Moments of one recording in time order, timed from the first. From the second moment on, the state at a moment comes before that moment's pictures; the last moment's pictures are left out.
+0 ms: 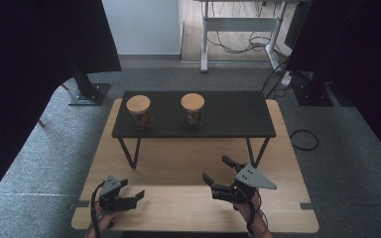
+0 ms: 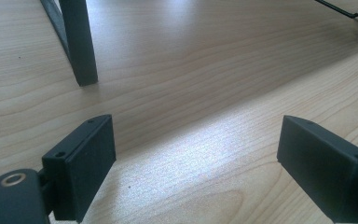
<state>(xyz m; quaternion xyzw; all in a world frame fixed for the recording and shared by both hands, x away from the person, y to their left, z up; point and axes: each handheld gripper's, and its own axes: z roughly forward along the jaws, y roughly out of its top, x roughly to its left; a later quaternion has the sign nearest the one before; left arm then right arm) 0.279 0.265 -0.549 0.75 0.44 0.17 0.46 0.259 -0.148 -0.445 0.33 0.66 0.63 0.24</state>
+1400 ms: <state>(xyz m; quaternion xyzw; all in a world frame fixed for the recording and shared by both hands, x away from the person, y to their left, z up) 0.278 0.263 -0.549 0.76 0.44 0.18 0.45 0.233 -0.177 -0.503 0.33 0.71 0.59 0.18</state>
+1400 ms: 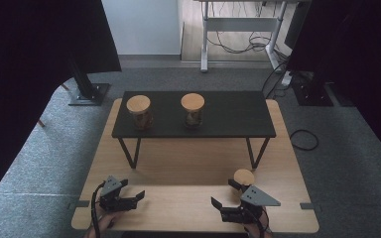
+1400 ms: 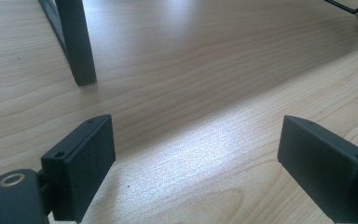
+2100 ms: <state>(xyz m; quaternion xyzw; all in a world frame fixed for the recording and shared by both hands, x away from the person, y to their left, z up) 0.278 0.262 -0.549 0.76 0.43 0.18 0.45 0.230 -0.235 -0.510 0.34 0.73 0.56 0.18</state>
